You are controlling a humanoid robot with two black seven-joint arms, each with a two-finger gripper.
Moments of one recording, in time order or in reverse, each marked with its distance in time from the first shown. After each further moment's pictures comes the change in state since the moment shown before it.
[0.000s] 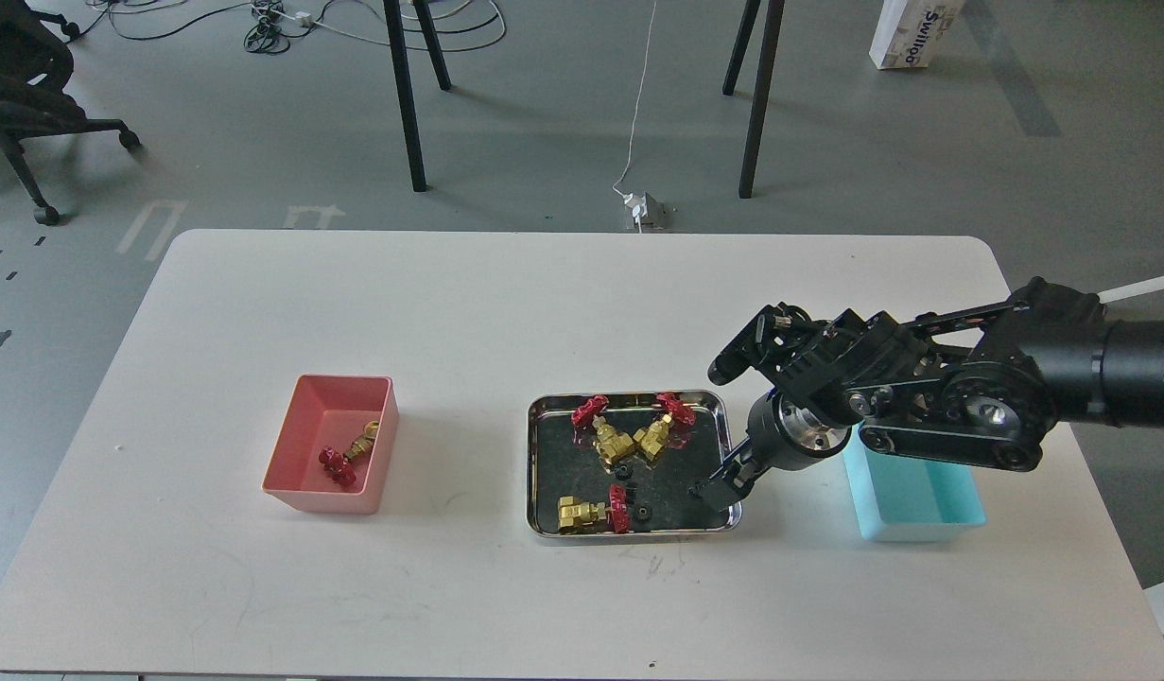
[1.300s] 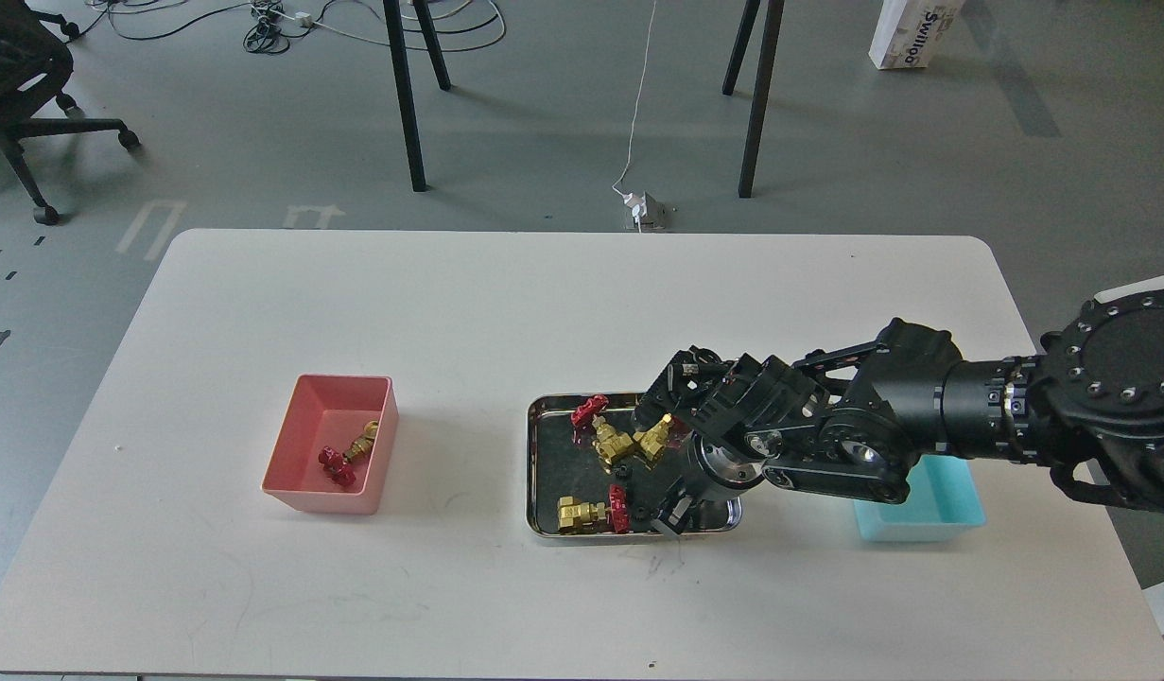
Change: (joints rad) left arm -0.095 0.007 0.007 0.043 -0.002 -0.006 0.008; right arm -0.073 0.229 -0.061 -0.200 0.000 -0.003 0.011
